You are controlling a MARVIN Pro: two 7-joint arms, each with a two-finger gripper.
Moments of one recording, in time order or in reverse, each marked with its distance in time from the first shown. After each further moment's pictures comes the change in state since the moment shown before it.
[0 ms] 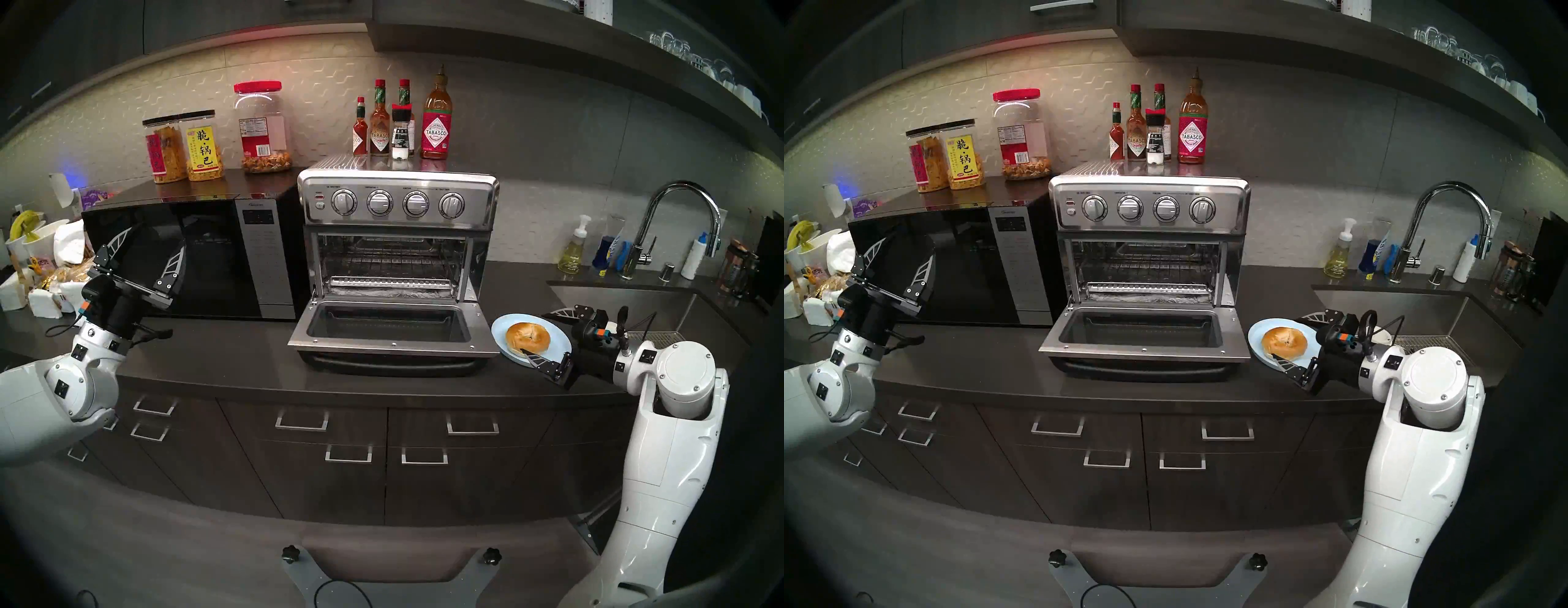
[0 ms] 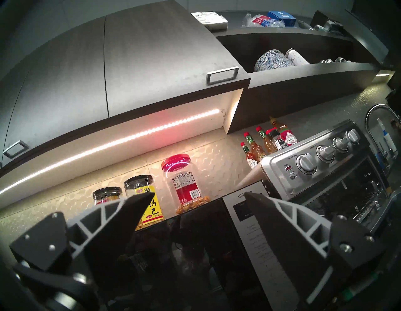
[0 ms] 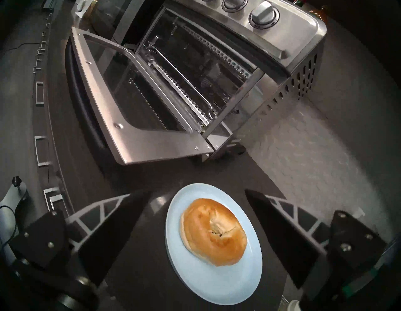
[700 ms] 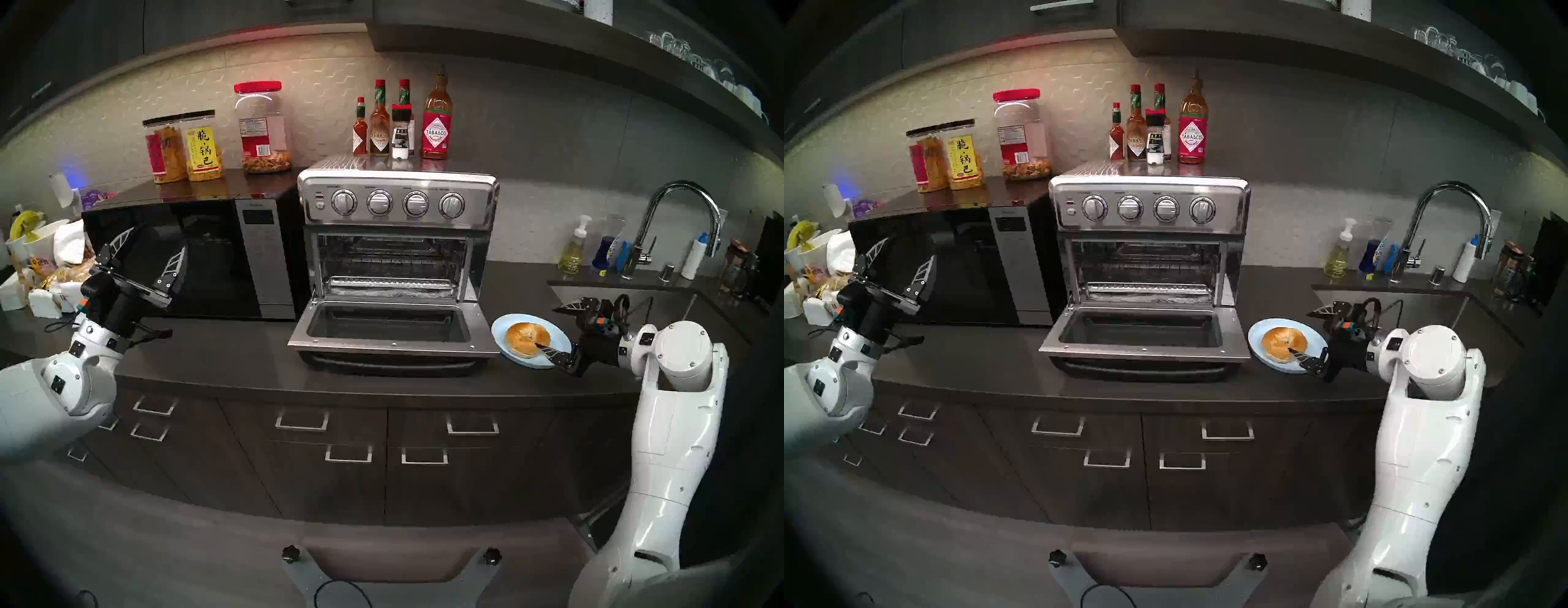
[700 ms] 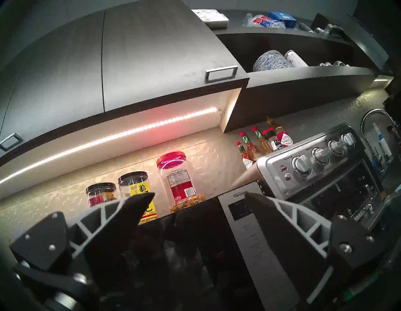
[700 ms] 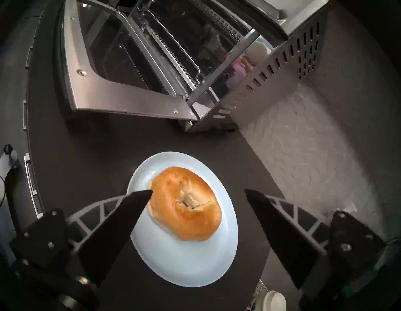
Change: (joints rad) left arm 0.044 0.002 -0.057 0.002 -0.093 0.000 -0.108; right arm 0.101 0.098 -0.027 0.121 -0.098 -0.045 -0.002
